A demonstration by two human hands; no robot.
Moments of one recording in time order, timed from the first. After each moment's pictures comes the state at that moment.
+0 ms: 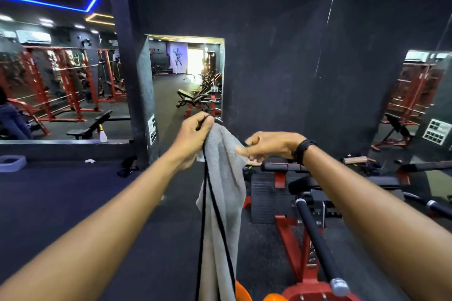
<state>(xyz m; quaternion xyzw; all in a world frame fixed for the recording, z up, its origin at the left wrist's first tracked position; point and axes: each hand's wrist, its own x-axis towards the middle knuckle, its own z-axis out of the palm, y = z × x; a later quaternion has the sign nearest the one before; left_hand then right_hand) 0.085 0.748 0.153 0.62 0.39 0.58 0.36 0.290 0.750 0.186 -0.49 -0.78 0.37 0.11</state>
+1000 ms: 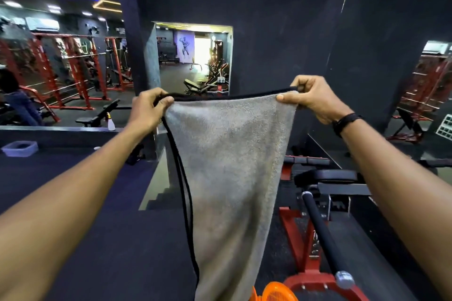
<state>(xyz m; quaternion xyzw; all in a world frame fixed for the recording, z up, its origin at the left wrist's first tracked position) -0.025 0.775 0.170 0.63 0.56 0.54 0.01 0.347 0.785 0.218 -0.37 -0.73 0.31 0.48</state>
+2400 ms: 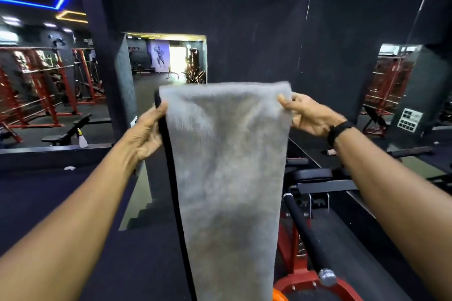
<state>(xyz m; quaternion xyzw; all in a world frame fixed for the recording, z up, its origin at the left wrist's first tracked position) 0.029 0.774 0.166 0.52 0.36 0.53 0.56 0.390 0.767 0.206 -0.41 -0.62 0.50 0.44</state>
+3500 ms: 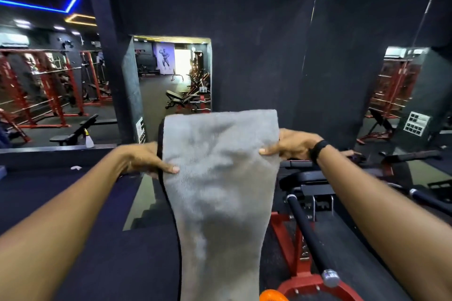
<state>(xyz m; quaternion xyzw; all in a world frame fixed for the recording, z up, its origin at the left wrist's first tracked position) -0.015 0.767 0.145 0.66 0.52 0.20 0.50 0.368 0.771 0.164 -0.47 -0.67 0.51 0.26</state>
